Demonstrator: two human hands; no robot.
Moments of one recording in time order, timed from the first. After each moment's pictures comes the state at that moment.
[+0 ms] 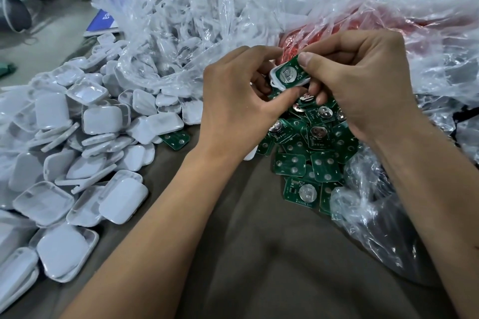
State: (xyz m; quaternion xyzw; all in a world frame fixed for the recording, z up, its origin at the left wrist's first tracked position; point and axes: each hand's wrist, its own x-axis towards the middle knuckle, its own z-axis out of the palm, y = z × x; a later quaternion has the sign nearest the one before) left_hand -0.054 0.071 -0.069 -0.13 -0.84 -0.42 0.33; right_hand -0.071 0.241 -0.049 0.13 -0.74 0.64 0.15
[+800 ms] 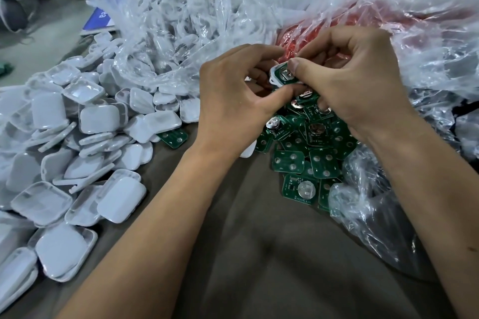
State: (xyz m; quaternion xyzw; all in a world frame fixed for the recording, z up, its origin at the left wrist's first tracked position) left_hand -0.054 0.071 -0.071 -0.14 -0.81 -0.48 0.30; right_hand -0.070 0.239 -0.053 0.11 -0.81 0.55 0.16
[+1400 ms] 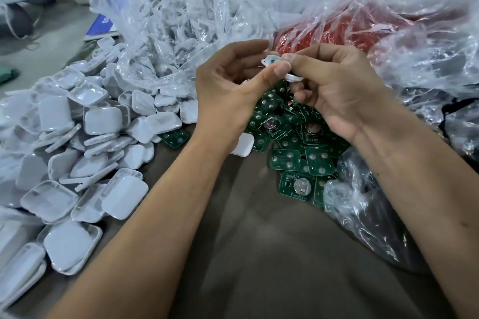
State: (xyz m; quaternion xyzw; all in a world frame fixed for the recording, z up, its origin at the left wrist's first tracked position) left_hand -0.059 0.072 -0.074 -0.08 -0.66 -0.73 0.17; right_hand -0.069 0.235 -0.051 0.02 -0.62 0.79 -0.06
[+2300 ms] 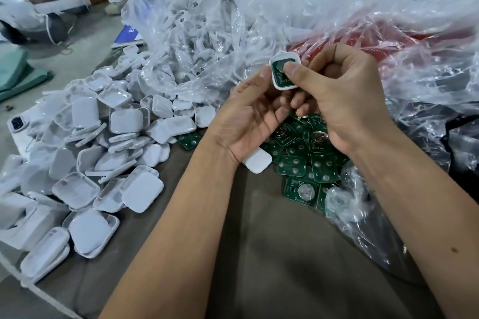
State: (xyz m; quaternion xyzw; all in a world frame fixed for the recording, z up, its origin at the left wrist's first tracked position) left_hand -0.055 0.074 -0.072 -0.04 -0.39 -0.91 -0.12; right_hand -0.056 0.221 -0.046 0.07 -0.66 0.75 0.08
